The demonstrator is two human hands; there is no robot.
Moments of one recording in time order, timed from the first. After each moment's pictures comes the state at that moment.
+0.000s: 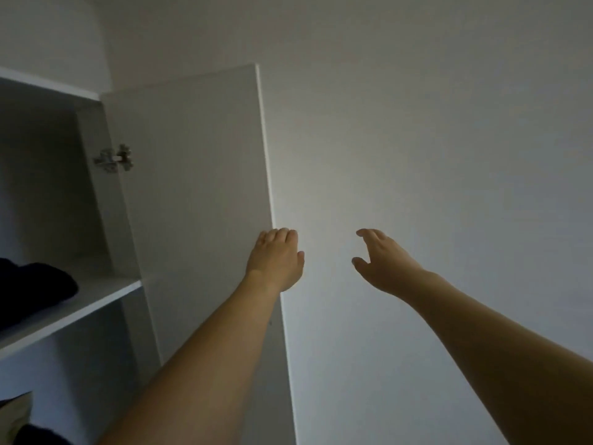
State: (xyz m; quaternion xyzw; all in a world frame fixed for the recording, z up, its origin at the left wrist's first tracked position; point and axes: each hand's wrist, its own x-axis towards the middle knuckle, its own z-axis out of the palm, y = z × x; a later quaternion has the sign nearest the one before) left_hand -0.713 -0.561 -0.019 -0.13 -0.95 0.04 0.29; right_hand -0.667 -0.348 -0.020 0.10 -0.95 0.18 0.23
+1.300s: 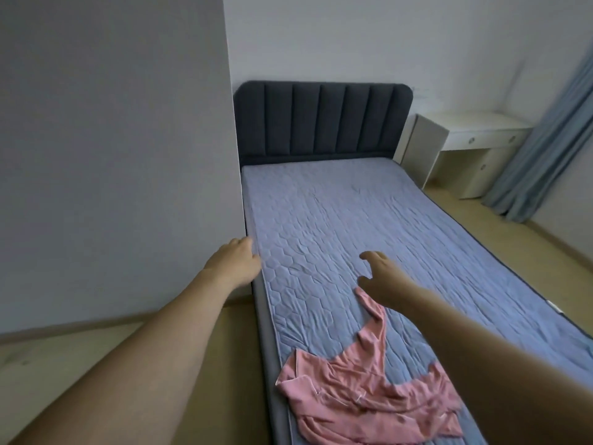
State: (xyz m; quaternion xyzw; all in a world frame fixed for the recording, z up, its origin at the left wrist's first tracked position) left_hand -0.494 0.401 -0.337 -0.21 -0.96 -0.15 -0.11; right_hand -0.331 0.638 -0.327 -0.23 -0.95 0.19 -0.07
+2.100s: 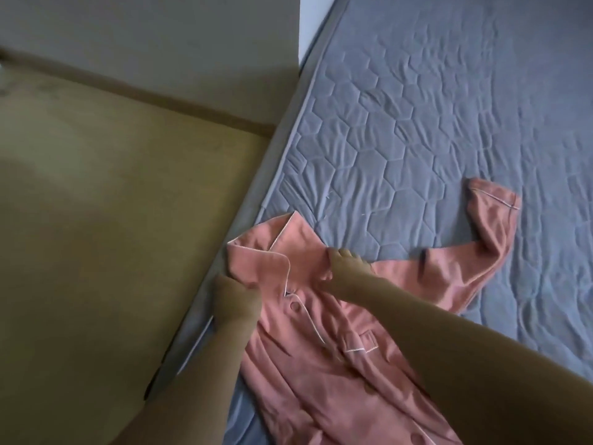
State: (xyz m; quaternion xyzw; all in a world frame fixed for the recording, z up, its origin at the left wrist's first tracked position) left_hand -0.348 0.553 -0.999 0.38 -0.85 -0.32 -0.16; right_hand -0.414 0.753 -0.967 0.04 -0.94 0.13 -0.32
